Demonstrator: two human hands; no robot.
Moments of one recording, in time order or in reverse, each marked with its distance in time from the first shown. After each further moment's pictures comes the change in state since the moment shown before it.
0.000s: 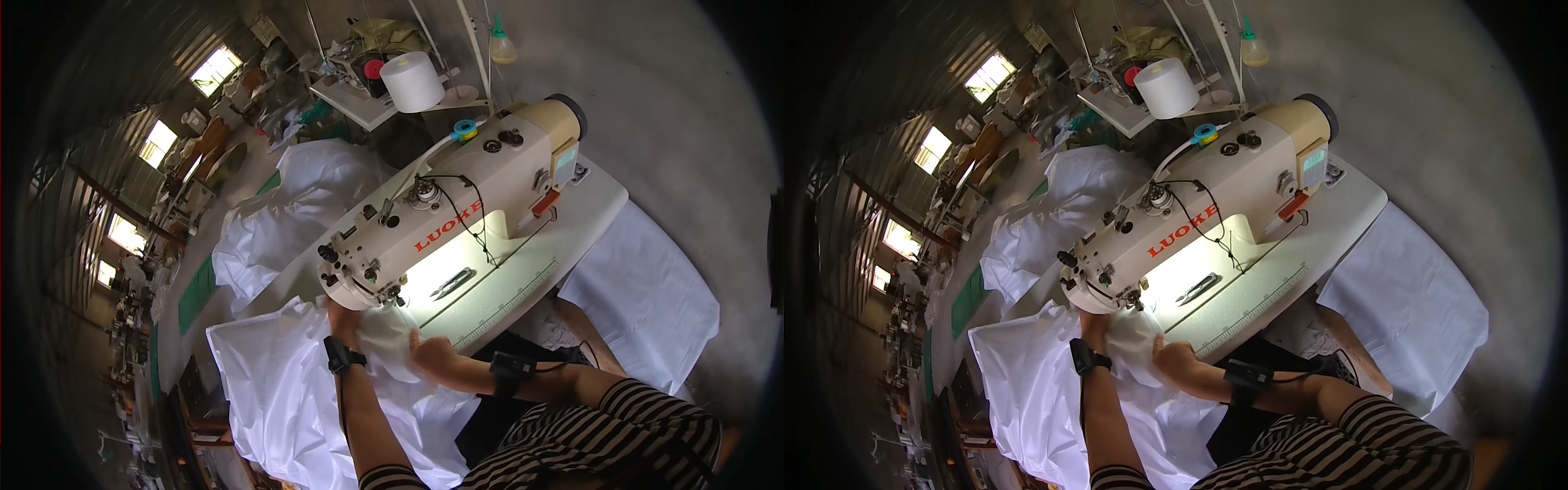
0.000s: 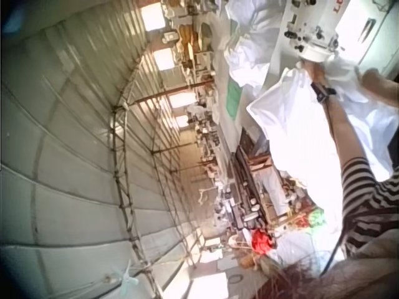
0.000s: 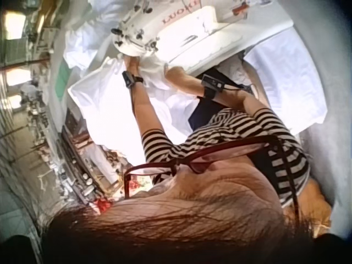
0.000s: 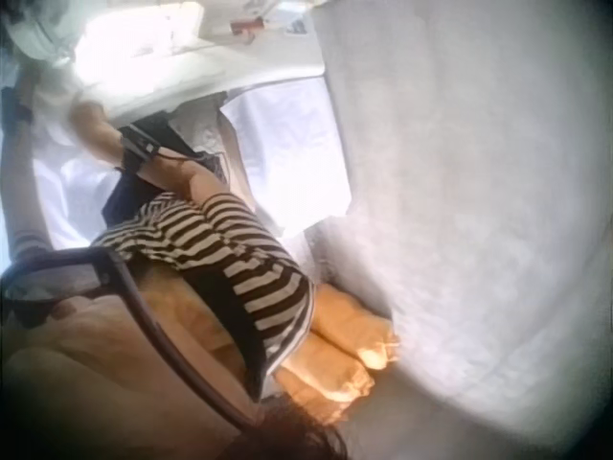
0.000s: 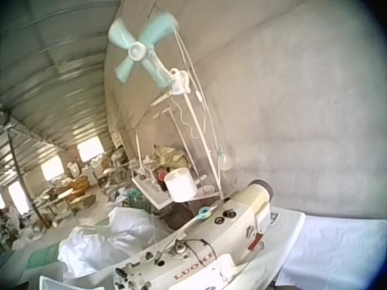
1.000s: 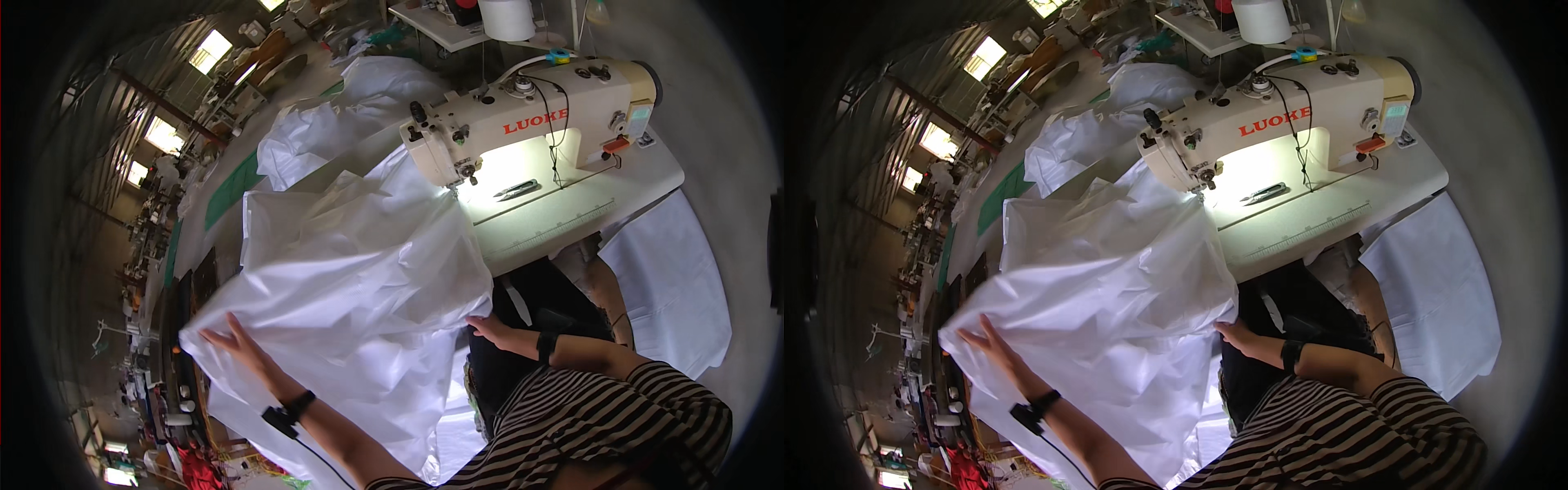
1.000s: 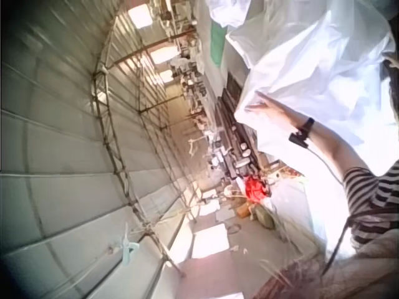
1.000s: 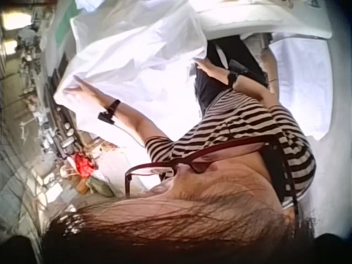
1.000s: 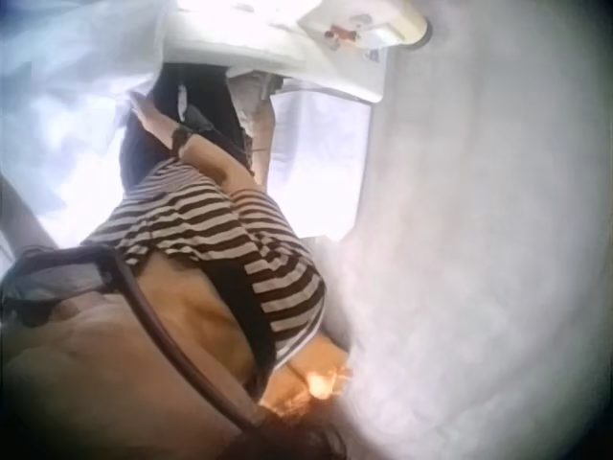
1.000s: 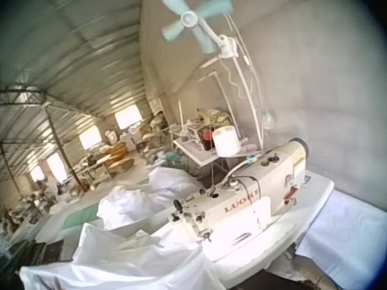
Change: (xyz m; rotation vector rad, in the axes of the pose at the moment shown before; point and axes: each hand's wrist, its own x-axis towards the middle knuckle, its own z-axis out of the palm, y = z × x) left_hand -0.302 0.014 -0.300 0.053 1.099 -0.436; right_hand -0.111 -0.070 0.138 1.812 -0.533 0.625
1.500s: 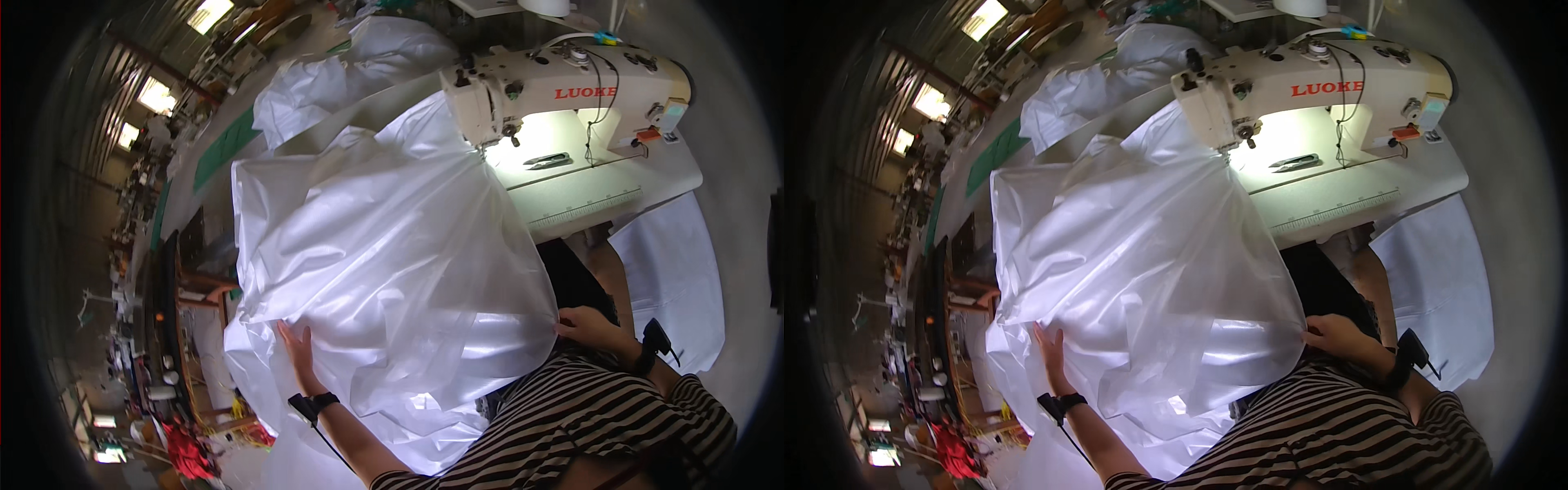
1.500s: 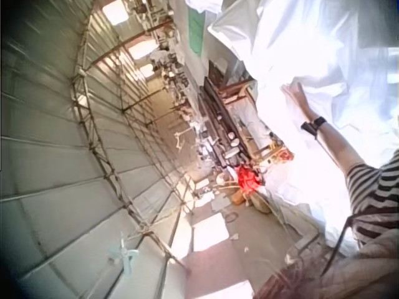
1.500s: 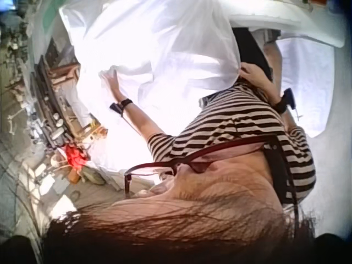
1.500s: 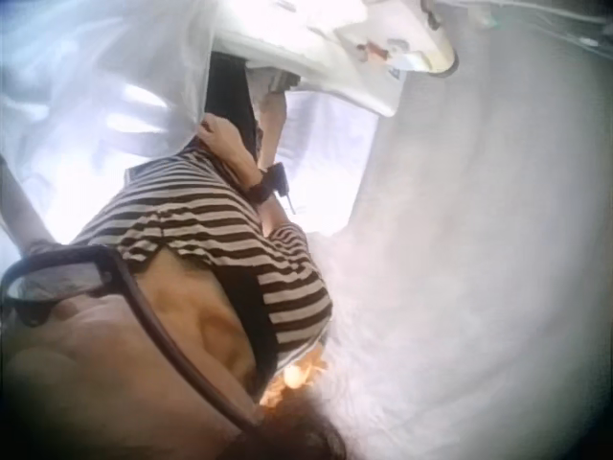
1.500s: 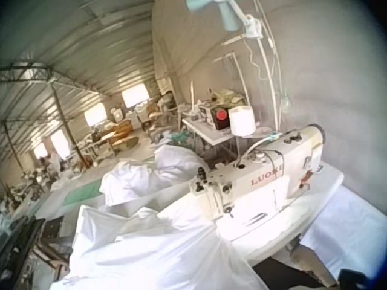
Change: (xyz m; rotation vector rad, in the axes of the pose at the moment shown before) left_hand -0.109 -0.227 -0.059 0.434 -0.599 -0.097; right_hand -0.168 -0.068 -0.095 -1.053 0.003 -0.331
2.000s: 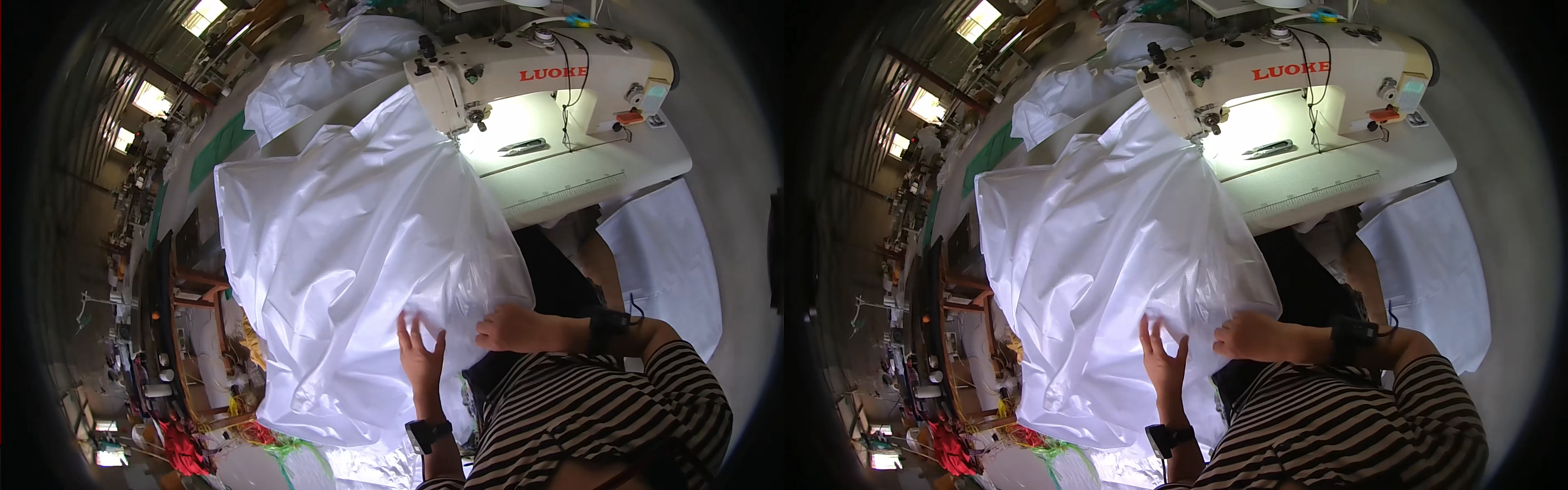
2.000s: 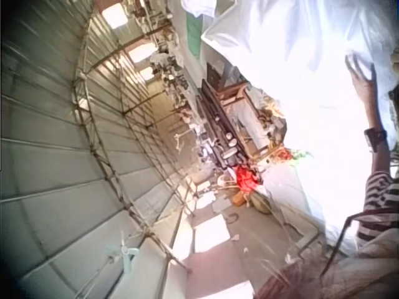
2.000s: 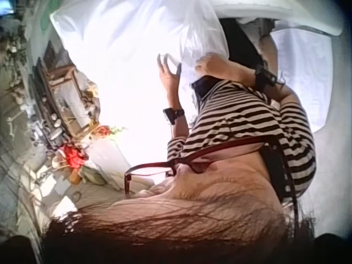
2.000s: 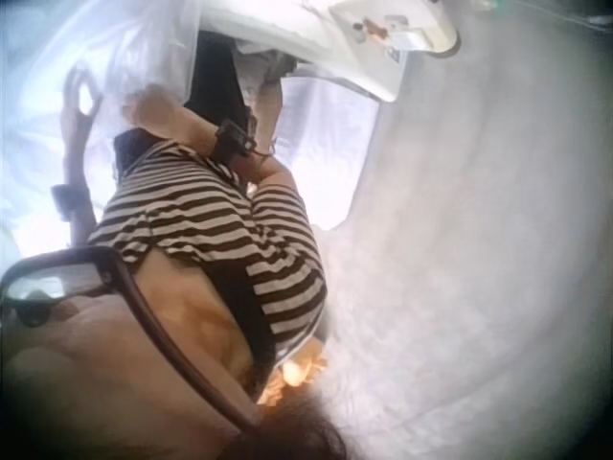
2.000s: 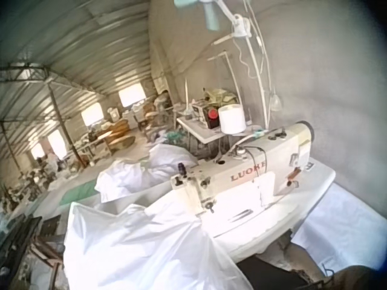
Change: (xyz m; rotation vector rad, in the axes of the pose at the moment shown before) left_hand -0.221 0.280 0.093 -0.192 -0.099 0.337; right_hand 0.048 -0.065 0.038 -0.789 -0.031 -0.892
